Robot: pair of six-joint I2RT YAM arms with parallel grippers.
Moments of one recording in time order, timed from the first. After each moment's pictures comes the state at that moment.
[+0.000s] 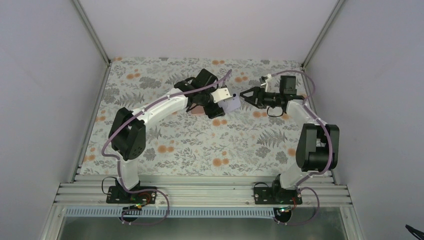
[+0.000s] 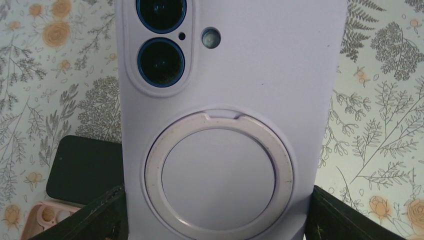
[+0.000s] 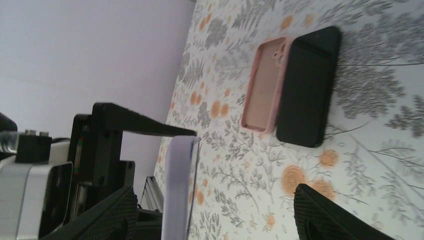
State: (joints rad) left arm -0.71 1.91 1.63 -0.66 0.29 0.47; right arm -0.04 1.62 1.08 -0.28 -1.09 0.36
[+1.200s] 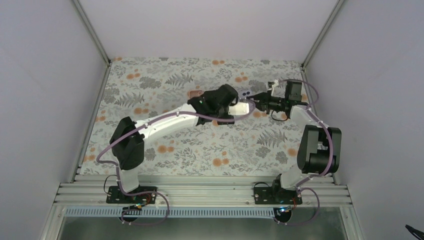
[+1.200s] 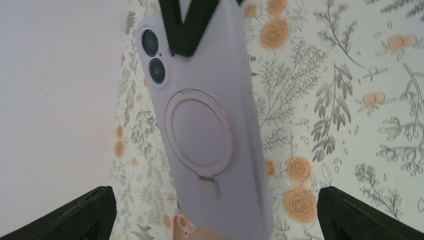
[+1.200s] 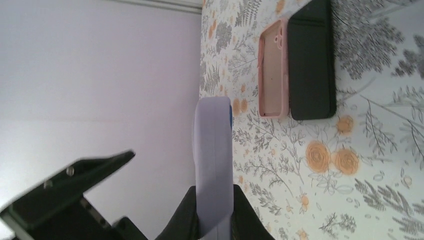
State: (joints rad) left arm -0.93 1.86 1.64 -0.53 -0.20 0.72; right arm -0.08 1.60 1.00 -0.20 -1.19 0.60
